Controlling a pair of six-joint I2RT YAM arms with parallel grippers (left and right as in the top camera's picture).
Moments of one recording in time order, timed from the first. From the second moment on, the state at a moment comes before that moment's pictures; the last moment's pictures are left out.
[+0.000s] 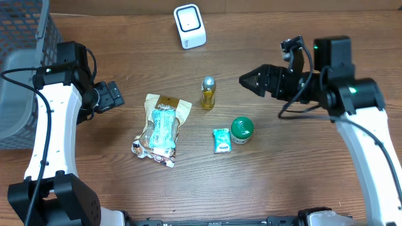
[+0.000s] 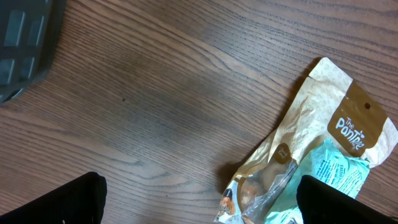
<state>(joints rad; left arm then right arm) 0.16 1.64 1.45 -1.20 -0.03 -0.32 0.13 1.43 1.40 -0.90 -0.70 0.36</state>
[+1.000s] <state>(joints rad) 0.16 1.64 1.45 -1.20 -0.03 -0.32 0.53 1.66 1.40 -1.12 0.18 1.01</state>
